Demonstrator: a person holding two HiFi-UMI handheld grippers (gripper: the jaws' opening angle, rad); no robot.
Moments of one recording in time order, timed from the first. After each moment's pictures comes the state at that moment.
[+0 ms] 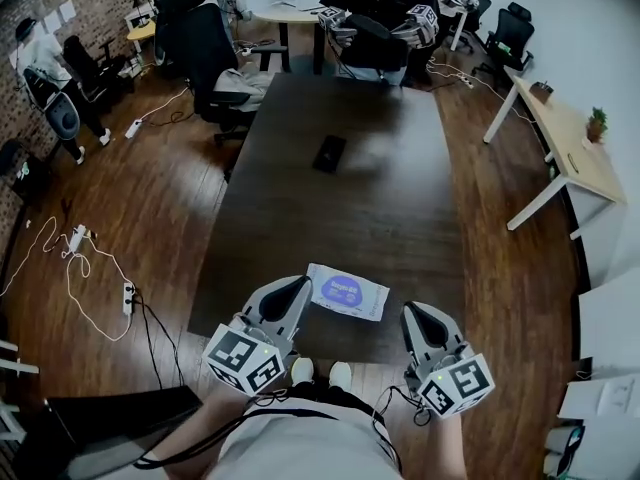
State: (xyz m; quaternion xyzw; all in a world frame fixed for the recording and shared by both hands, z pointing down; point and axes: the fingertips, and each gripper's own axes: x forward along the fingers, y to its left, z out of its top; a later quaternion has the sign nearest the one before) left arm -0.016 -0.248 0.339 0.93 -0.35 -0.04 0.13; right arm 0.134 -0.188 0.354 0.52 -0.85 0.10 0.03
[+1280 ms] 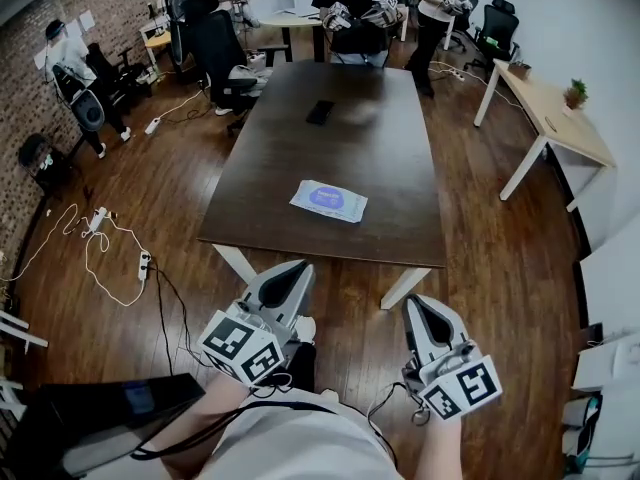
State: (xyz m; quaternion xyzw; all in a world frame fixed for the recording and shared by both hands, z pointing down) left arm 0.014 0.070 0.305 0.93 -0.35 -0.06 0.10; right arm 0.152 0.142 0.311 0.51 -0.85 0.05 -0.07
